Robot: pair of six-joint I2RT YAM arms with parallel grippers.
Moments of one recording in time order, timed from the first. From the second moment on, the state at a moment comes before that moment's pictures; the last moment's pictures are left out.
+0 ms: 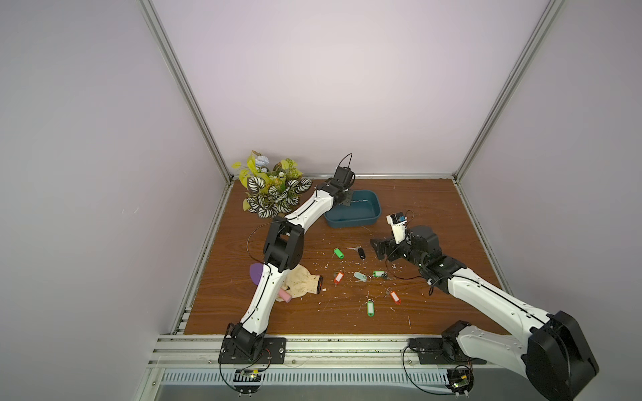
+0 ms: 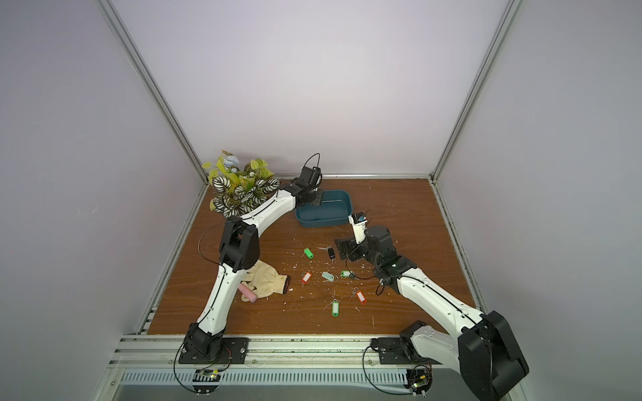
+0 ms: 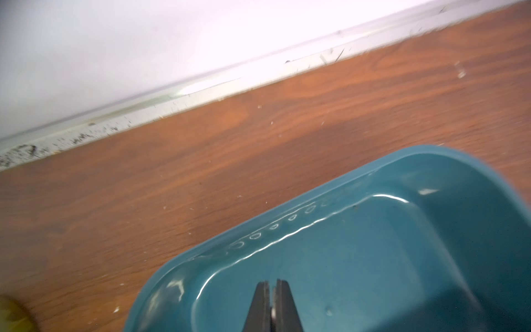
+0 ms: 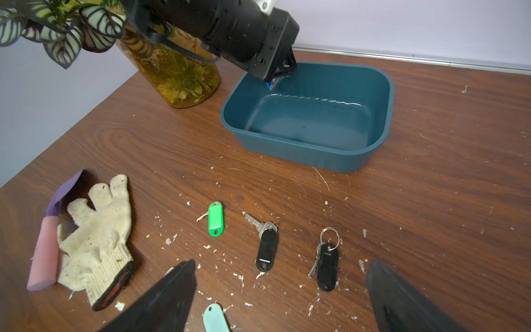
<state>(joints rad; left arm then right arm) -0.53 2.41 2.19 -0.58 -0.17 -0.14 0.53 1.13 0.63 0.02 -0.06 0.18</state>
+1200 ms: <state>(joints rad) -1.17 1.43 0.54 -0.03 -0.13 -0.70 0.50 0.95 0.53 -0.01 0.31 0.38</state>
